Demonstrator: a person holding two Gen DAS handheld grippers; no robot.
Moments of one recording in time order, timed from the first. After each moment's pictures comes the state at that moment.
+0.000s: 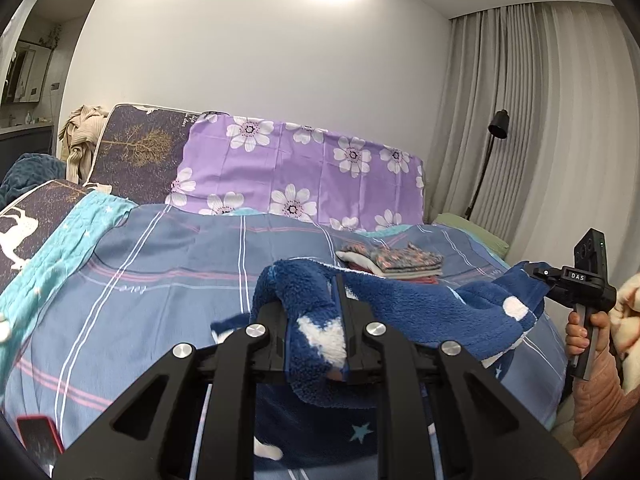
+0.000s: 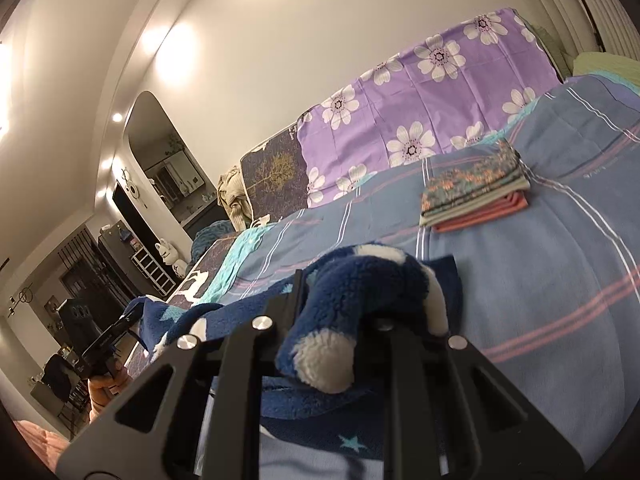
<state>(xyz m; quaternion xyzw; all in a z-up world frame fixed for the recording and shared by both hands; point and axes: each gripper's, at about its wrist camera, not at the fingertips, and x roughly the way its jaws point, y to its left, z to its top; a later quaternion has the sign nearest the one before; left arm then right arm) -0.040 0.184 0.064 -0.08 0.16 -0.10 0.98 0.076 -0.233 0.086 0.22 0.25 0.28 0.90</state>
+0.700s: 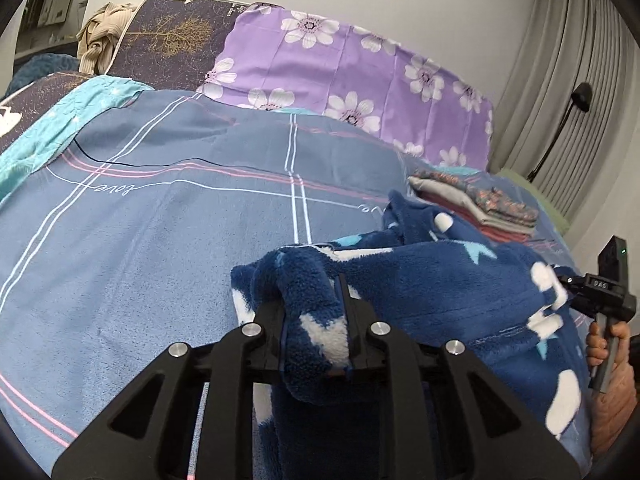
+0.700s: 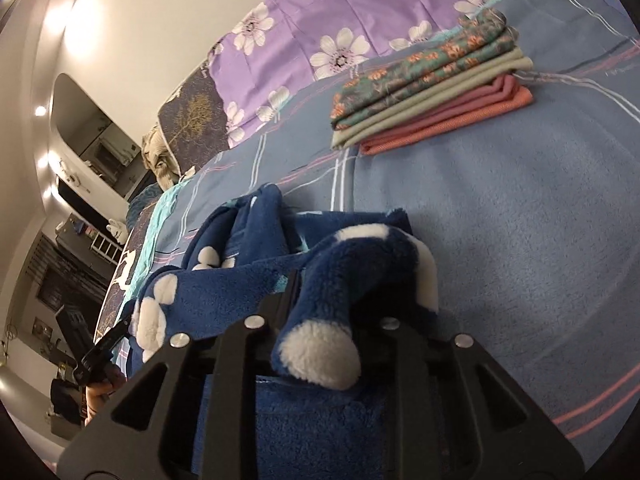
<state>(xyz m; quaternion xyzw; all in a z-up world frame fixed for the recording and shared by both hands) 0.121 0.238 -0.079 -0.14 0.31 -0.04 0.94 0.236 -0.207 -0.057 0.23 0.41 0.22 0.86</state>
